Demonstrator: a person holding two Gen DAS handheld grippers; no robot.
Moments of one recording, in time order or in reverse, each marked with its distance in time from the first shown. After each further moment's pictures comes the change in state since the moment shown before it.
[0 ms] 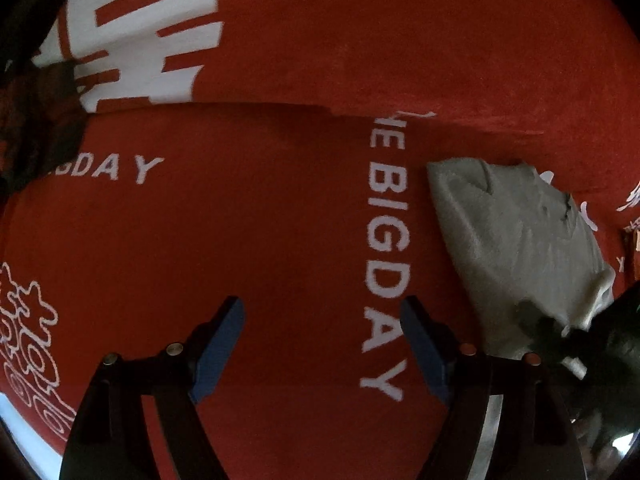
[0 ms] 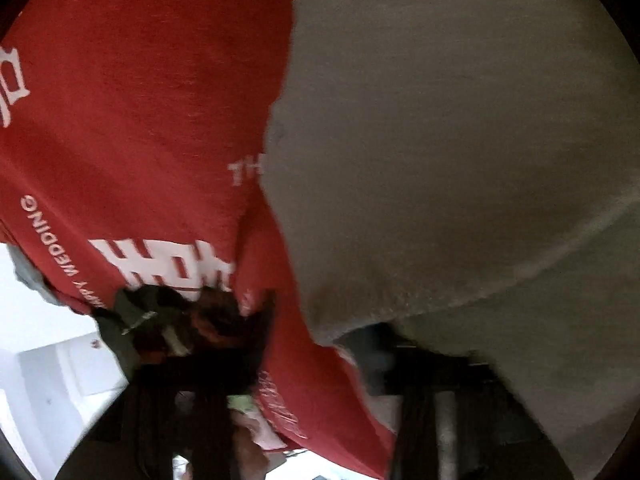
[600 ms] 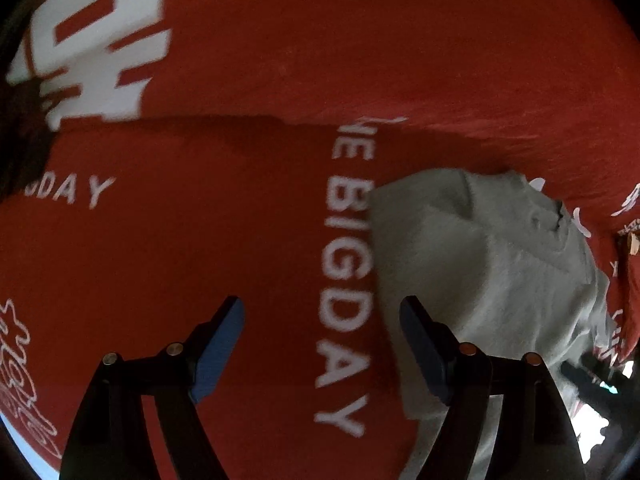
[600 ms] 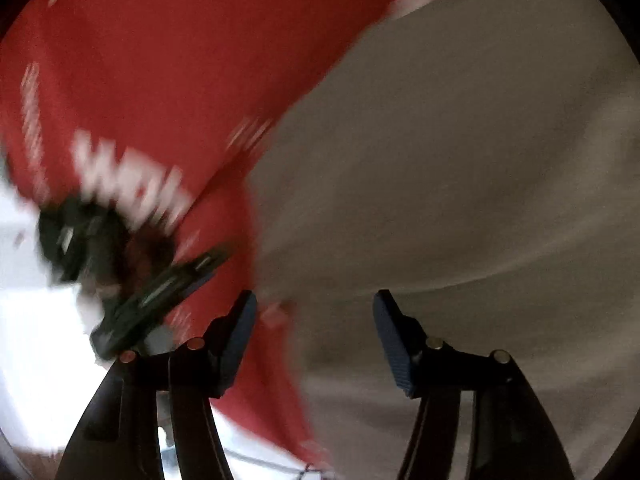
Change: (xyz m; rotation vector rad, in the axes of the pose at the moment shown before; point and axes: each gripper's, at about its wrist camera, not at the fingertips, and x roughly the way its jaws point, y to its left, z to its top) left arm 0.021 -0.039 0.016 0.018 -0.011 -0.028; right arm -0.104 0.015 0.018 -0.251 -0.056 -0.385
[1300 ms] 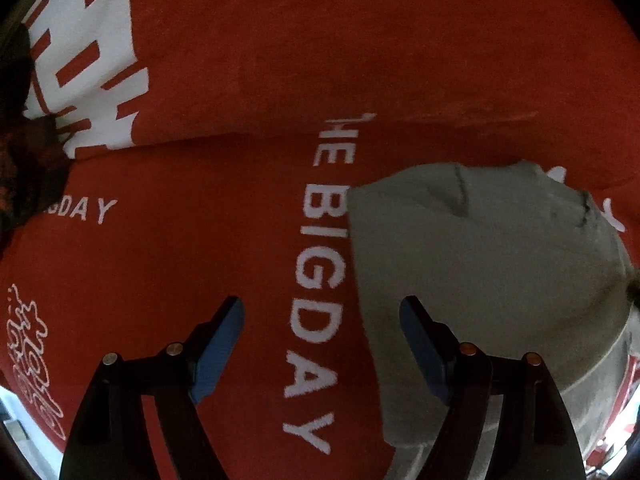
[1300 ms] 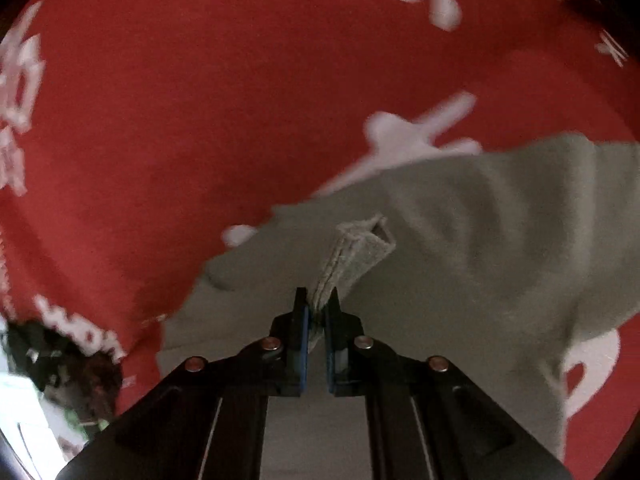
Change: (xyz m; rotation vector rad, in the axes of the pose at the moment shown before) left arm 0.012 -0.045 -0.002 0.026 -0.045 0.178; right arm -0.070 -0.091 0.112 0.062 -0.253 -0.187
